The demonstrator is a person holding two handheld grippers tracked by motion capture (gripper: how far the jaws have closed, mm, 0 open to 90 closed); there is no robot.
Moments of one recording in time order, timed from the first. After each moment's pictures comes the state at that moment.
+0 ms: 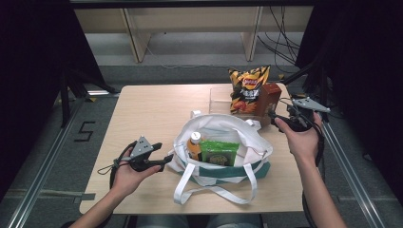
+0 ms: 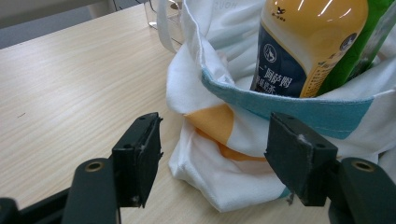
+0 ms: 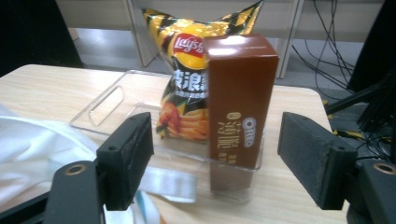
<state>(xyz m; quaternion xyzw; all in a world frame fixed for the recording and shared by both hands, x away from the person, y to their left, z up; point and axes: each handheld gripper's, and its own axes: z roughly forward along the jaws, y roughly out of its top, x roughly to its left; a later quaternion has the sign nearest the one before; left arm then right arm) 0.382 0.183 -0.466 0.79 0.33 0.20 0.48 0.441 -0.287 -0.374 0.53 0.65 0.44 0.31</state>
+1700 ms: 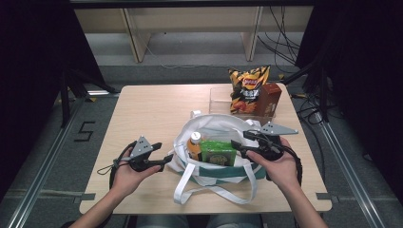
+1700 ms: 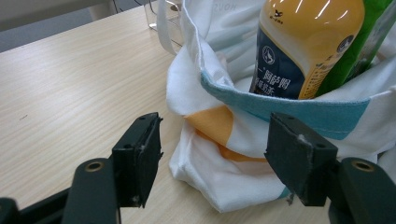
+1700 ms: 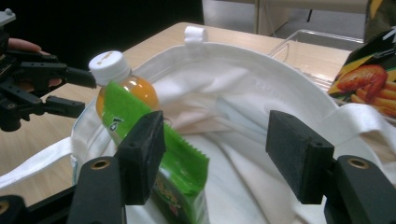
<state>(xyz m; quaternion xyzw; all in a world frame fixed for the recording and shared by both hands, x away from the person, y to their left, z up) 0.382 0.183 -0.465 0.79 0.33 0.20 0.48 0.381 -0.207 -0.399 0.38 0.76 0.50 0.16</state>
